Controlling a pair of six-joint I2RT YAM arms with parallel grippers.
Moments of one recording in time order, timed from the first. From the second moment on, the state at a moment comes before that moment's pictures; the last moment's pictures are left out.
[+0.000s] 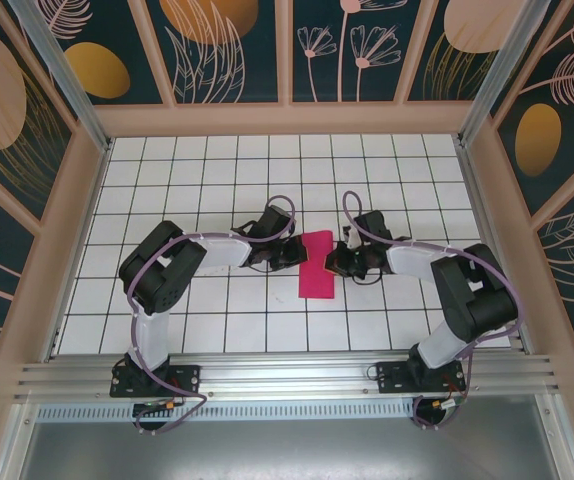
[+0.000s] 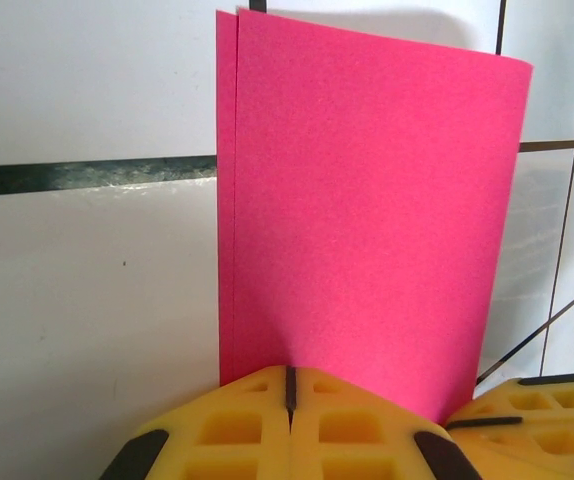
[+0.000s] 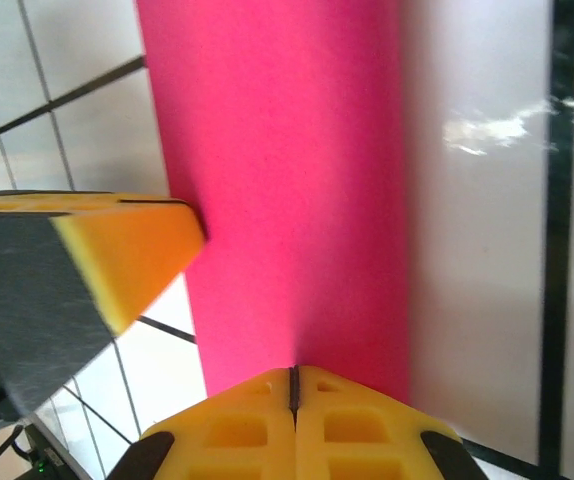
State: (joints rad) left arm -0.72 1.99 1.07 0.01 0.36 -0.92; right arm 0.41 1.59 0.68 -0.13 -0.54 0.70
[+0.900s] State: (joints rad) left arm -0.72 1.99 1.07 0.01 0.36 -0.91; right arm 0.37 1.48 0.55 -0.04 -0.70 0.67
